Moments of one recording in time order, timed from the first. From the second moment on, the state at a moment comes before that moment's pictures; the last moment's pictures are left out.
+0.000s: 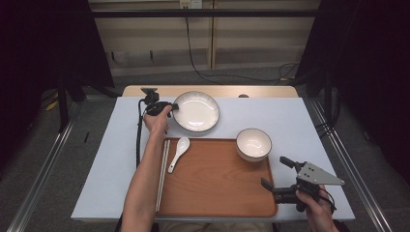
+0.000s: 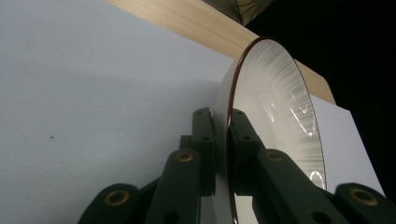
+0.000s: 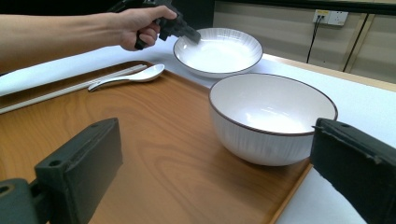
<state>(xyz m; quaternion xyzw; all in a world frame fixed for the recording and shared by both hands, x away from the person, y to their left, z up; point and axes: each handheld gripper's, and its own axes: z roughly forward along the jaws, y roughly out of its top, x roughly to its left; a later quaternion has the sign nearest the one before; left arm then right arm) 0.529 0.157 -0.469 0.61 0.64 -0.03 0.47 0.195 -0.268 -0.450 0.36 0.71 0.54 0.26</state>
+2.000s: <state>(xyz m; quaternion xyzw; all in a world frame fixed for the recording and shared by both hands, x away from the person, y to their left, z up) 0.461 0.188 -0.412 0.64 0.56 -0.05 0.52 0.197 -0.270 -0.450 0.37 0.70 0.54 0.26</state>
